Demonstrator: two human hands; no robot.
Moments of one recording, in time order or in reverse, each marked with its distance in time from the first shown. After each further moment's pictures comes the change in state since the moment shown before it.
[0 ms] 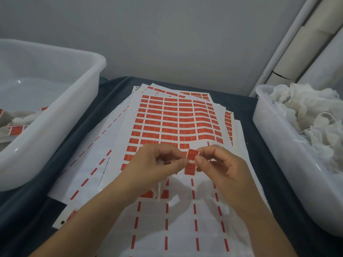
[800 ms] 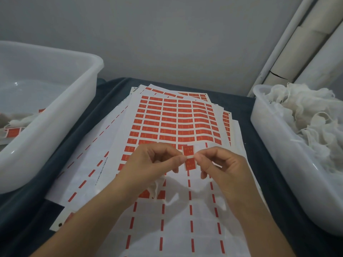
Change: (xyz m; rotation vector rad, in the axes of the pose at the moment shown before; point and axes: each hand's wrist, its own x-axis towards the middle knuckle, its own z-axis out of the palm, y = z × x) left_hand -0.001 0.003 0.001 -0.135 0.054 -0.008; right_hand 0.001 -0.004 -0.002 0.141 0.086 0.122
